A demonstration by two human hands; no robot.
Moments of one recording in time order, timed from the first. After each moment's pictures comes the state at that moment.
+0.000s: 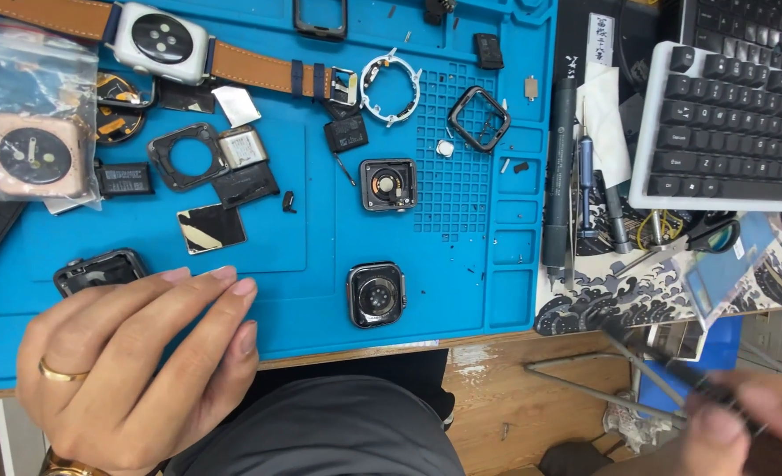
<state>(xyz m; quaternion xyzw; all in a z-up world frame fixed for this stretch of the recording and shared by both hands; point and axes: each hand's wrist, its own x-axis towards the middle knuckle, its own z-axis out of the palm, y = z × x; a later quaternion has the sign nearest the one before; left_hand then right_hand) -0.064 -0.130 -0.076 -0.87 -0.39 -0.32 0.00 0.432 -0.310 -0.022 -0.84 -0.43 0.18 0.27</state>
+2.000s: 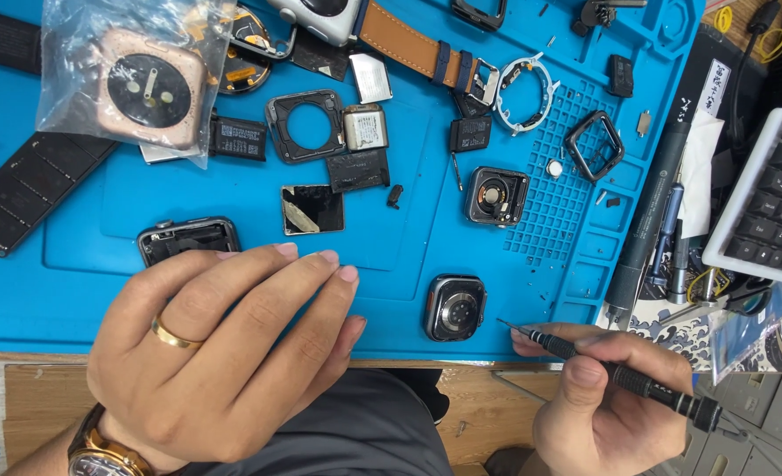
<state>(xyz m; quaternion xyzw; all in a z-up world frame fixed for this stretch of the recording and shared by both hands) -0.065 -0.126 -0.080 -0.85 -0.42 -0.32 0.00 0.179 -0.186 -0.053 -0.74 -0.51 0.14 0.42</state>
